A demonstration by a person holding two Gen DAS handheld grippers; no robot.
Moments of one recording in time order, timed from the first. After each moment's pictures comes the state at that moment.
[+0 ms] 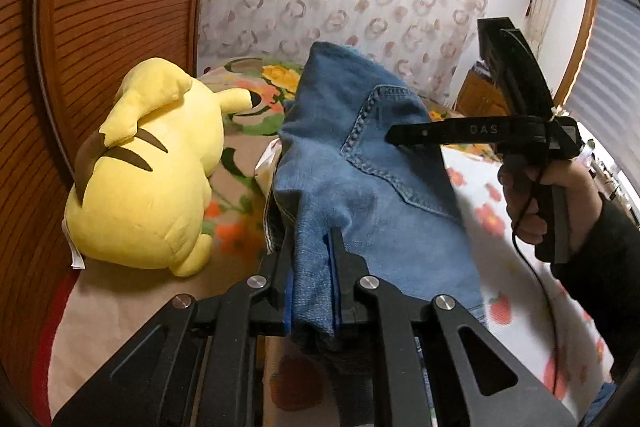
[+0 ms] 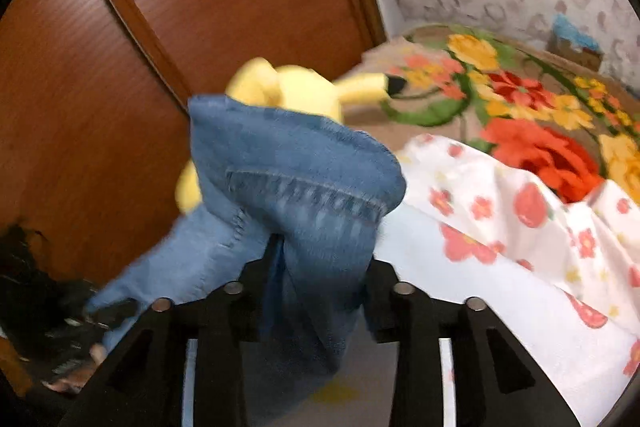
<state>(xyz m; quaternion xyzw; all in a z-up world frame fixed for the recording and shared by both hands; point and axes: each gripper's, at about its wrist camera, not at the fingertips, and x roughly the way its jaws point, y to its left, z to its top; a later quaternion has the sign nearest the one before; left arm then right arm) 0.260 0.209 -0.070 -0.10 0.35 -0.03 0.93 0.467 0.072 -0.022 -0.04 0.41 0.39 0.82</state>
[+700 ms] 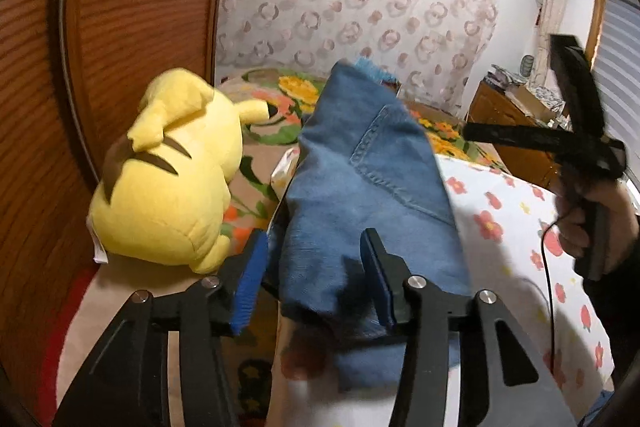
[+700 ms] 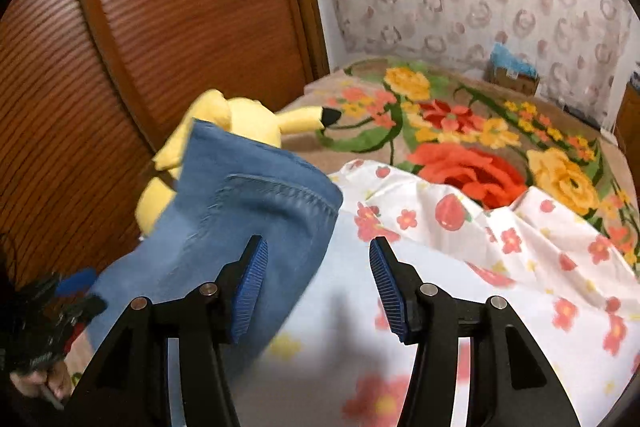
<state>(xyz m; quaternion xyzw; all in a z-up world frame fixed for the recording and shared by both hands) 0.229 0.206 -0.041 -0.10 0.33 -0.01 0.94 0.375 0.053 0.044 -0.05 0.35 0.30 0.89</state>
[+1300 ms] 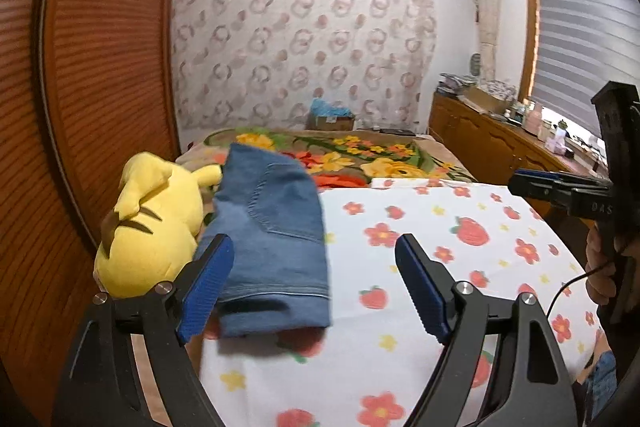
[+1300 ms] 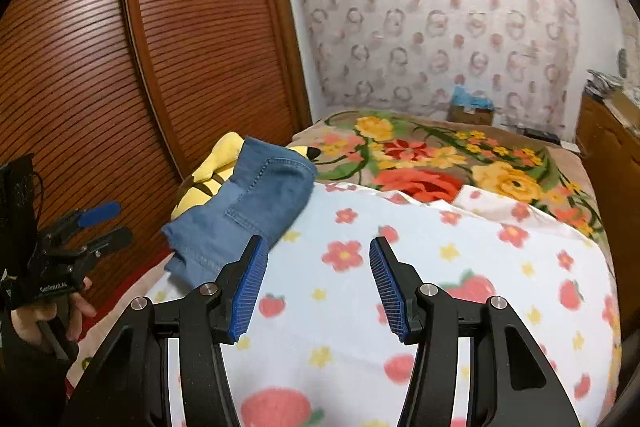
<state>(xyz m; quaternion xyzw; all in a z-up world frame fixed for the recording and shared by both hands) 0.146 0.106 0.037 -0.02 0.25 -0.06 0.97 0.153 -0.086 0.070 -0.01 0.26 0.26 0.93</state>
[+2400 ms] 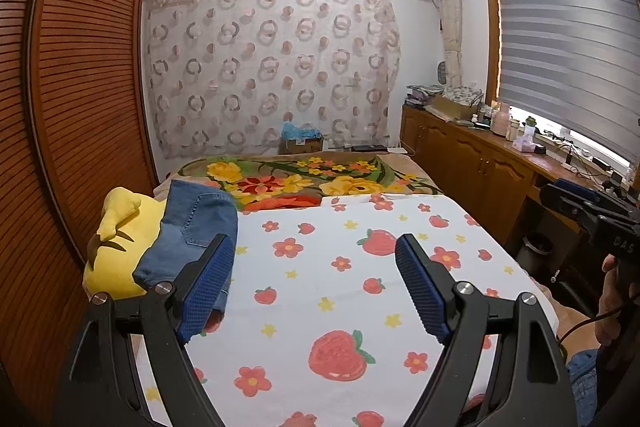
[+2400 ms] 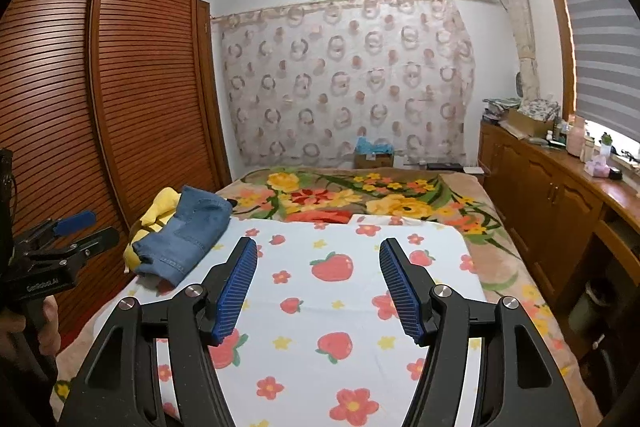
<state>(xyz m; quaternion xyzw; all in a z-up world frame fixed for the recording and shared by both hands) 0.068 -0.015 0.086 0.00 0.21 -0.08 0.97 -0.053 -0.118 0.090 0.01 0.16 0.11 0.98</state>
